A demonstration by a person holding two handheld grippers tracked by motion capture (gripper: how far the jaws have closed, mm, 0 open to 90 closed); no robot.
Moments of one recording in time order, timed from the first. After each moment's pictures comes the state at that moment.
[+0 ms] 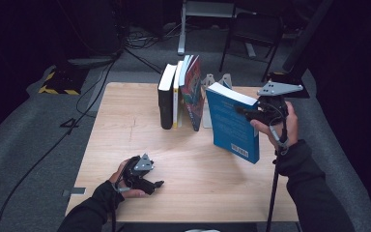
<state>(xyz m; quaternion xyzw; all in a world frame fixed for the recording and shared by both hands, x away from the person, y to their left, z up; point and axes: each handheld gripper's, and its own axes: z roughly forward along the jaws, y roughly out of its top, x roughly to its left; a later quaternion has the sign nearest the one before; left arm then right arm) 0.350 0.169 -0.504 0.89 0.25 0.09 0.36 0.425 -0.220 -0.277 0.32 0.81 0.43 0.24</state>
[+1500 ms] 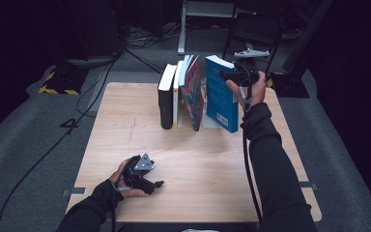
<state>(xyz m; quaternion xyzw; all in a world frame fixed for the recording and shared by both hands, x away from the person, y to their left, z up) 0.352 0.168 -0.504 0.90 0.24 0.09 0.36 0.550 -0.174 -0.285 0.42 0.74 0.43 0.29</state>
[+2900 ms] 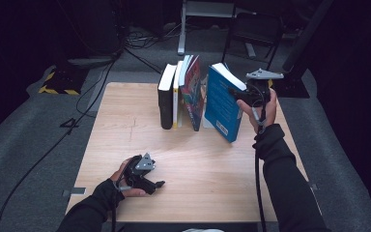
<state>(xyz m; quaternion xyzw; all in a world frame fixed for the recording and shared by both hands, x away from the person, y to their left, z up) 0.354 0.165 -0.505 0.90 0.24 0.09 0.36 0.500 -0.208 -0.312 0.41 0.75 0.44 0.28</state>
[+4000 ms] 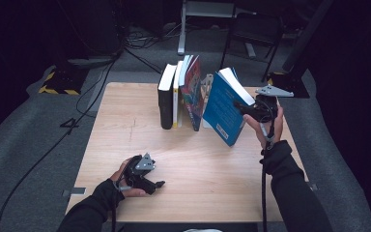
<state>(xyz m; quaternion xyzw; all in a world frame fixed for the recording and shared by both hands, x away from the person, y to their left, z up) 0.354 0.165 -0.505 0.90 0.24 0.09 0.36 0.472 -0.233 -0.341 0.42 0.73 0.47 0.26</state>
